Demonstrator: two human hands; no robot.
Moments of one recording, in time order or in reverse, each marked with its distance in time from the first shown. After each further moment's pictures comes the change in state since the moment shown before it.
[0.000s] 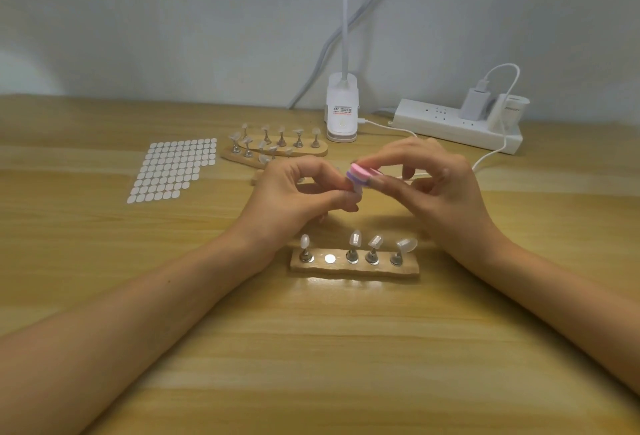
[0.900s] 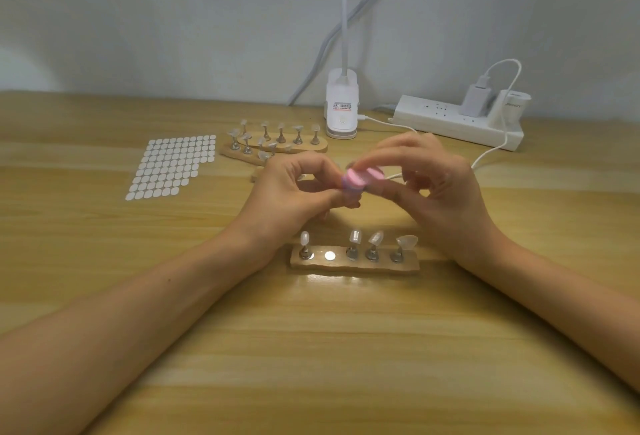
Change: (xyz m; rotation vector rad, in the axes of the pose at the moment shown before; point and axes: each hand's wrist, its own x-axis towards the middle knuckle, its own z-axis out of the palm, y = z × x) left_hand 0.002 -0.002 0.001 0.015 -0.013 0.051; right_hand -0.001 0.003 0.000 -0.022 -0.037 -0.057
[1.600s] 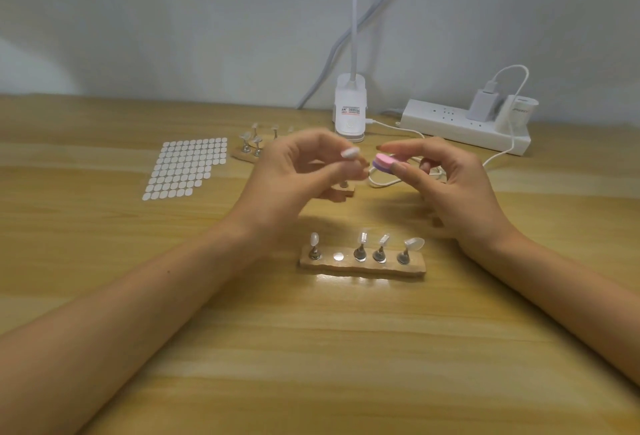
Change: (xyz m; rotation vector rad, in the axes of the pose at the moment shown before) left_hand -0.002 0.019 -0.009 -0.042 0.022 0.088; right_hand 0.004 0.006 -0.006 0.151 0.119 0.323
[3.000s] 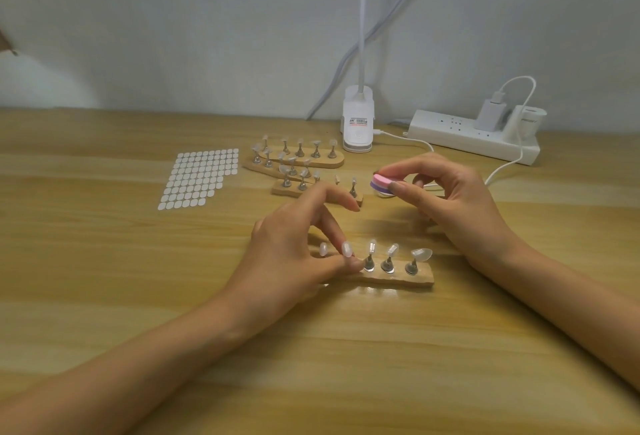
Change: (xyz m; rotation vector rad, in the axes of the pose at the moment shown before) left_hand -0.047 0.000 0.002 0.576 -0.025 -0.077; right_hand -0.004 -0.003 0.000 -0.004 -0.117 0.018
